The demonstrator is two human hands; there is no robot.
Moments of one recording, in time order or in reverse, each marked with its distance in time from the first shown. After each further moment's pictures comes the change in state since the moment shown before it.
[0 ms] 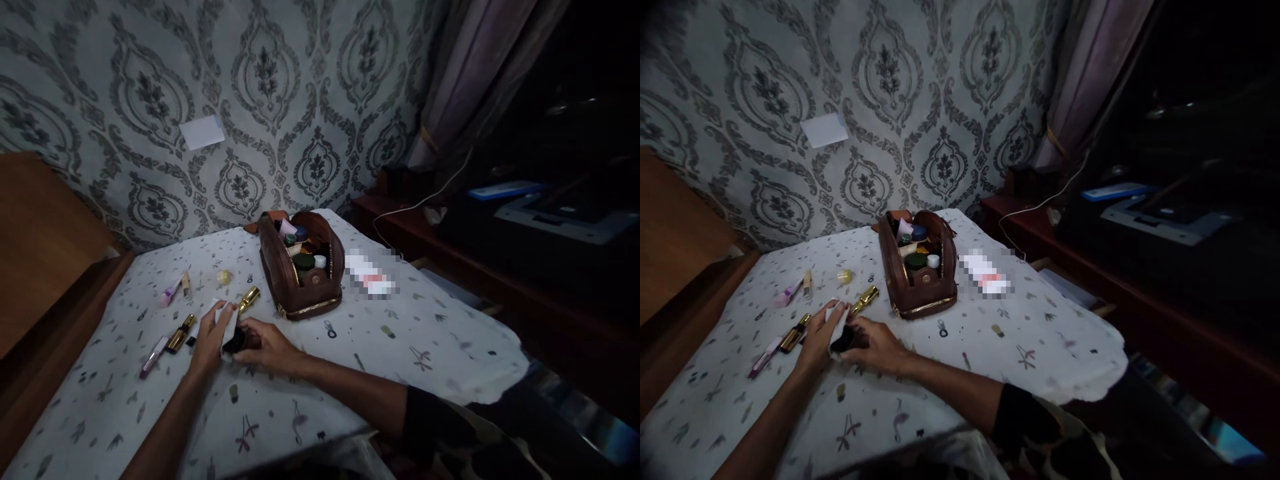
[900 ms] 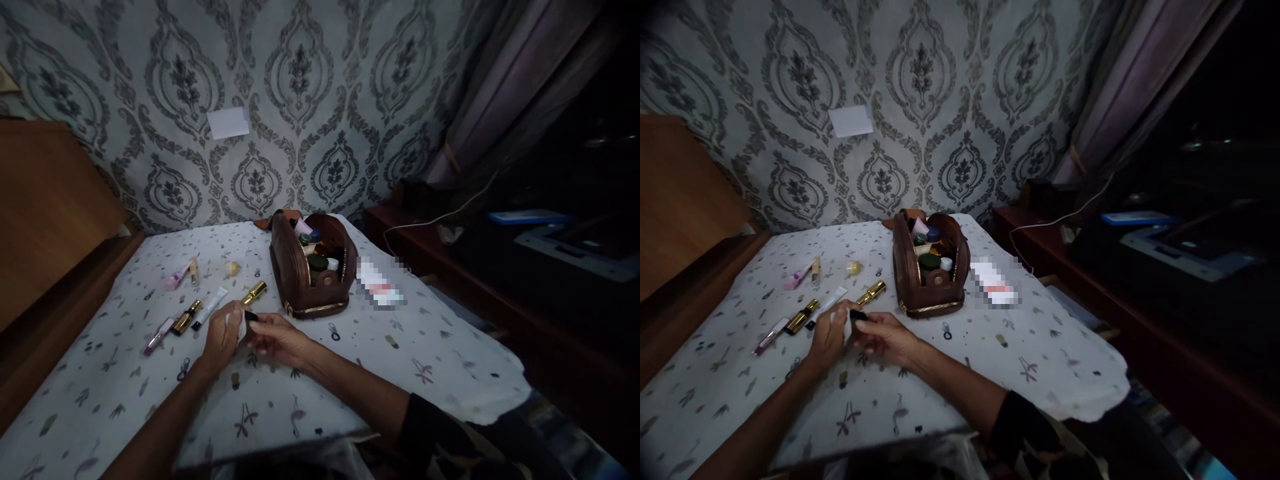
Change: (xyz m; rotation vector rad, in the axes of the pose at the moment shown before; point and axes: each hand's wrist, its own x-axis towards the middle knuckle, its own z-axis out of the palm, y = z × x) left_hand -0.023 0.001 0.002 0.165 -0.027 0.327; right_hand 0.000 -0.023 -0.001 0.516 0.027 0.368
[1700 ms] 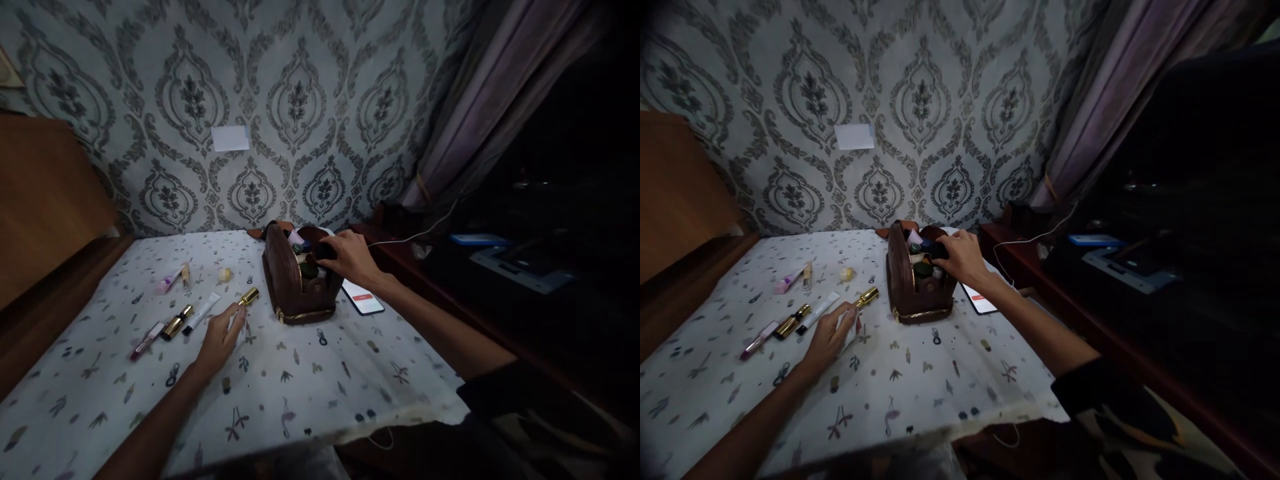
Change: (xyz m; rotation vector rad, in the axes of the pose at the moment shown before) left_hand 0.002 0.002 0.002 0.018 -0.093 0.026; right_hand -0.061 -0.196 -0.053 -2.187 0.782 -0.551
